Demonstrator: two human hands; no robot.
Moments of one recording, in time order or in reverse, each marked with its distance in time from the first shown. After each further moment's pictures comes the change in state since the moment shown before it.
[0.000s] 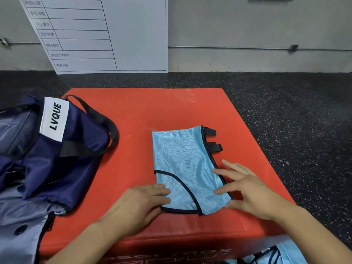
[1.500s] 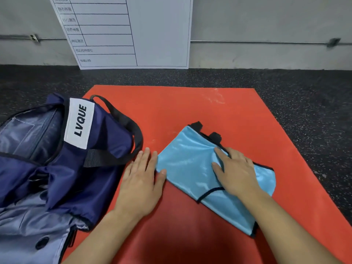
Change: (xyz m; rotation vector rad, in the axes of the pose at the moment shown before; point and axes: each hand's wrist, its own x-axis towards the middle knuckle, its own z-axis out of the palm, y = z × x) left_hand 0.014 -0.066 -0.020 0.177 0.103 -0.771; right_hand 0.167 -0.036 0.043 -0.136 0.170 0.541
